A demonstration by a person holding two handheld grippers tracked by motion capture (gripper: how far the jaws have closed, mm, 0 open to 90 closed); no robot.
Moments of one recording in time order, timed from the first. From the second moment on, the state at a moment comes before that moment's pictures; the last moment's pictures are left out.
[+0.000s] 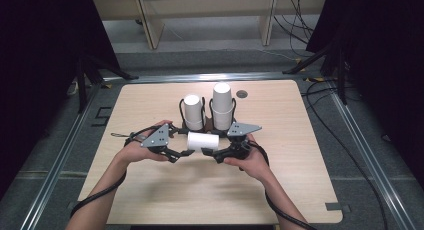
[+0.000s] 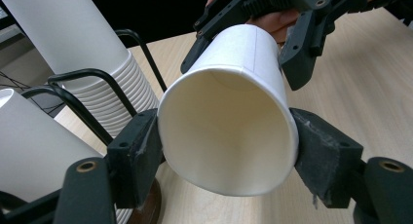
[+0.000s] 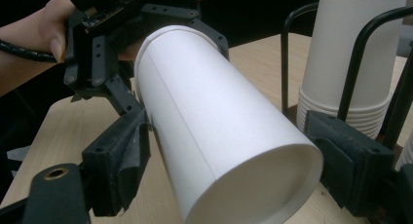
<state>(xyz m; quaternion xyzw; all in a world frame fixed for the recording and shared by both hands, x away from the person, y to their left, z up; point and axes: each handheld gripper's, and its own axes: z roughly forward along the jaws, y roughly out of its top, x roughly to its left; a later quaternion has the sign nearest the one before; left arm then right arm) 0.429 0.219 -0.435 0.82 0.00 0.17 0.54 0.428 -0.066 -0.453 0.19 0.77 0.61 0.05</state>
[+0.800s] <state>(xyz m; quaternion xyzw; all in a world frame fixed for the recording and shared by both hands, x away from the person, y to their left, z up) 0.422 0.202 -0.382 0.91 -0.06 0.22 0.33 0.413 -0.077 -0.443 0.19 0.81 0.54 0.14</state>
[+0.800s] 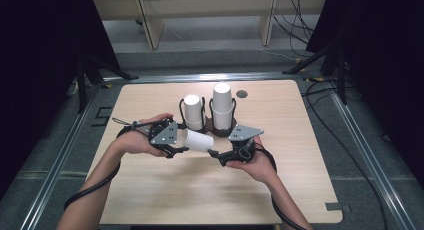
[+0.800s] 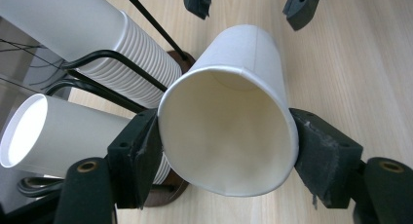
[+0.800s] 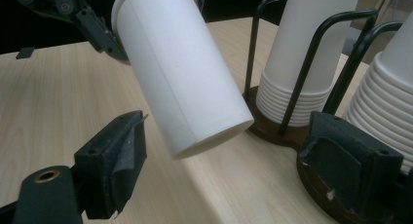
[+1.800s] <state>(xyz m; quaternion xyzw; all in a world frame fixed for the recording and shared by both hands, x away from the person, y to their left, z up) 0.423 0.155 -0.357 0.96 -0.16 0.20 0.14 0.394 -0.063 -0.447 0.16 0.85 0.47 0.18</state>
